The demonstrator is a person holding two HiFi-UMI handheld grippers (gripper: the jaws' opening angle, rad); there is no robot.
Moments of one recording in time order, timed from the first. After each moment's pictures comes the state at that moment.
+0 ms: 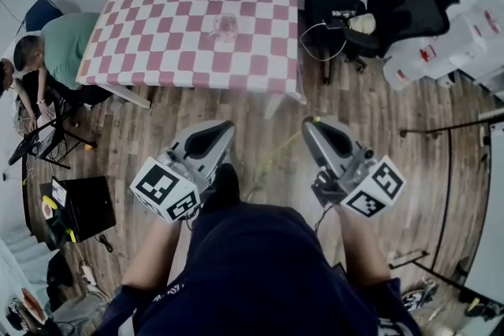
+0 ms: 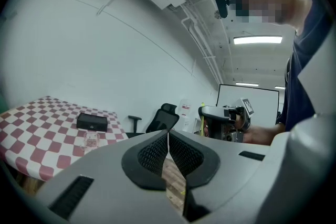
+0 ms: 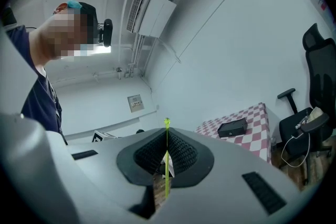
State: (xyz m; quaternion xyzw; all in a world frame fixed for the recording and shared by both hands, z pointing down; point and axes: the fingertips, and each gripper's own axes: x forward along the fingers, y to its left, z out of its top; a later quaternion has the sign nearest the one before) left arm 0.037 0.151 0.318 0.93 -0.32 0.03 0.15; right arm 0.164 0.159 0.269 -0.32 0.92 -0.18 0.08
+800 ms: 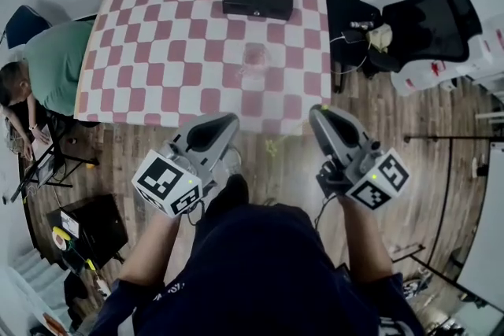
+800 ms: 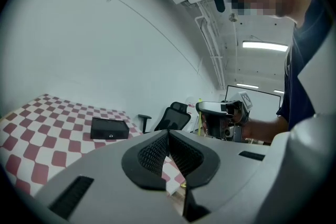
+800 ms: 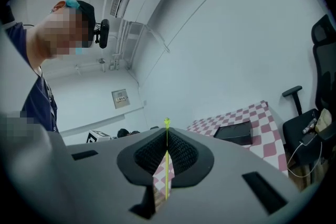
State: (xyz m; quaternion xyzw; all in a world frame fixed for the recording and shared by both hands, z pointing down) left arm -0.075 -0.062 0.344 0.94 -0.30 0.05 0.17; right arm 0.053 -0.061 0.285 -0.37 0.90 -0.21 0.05
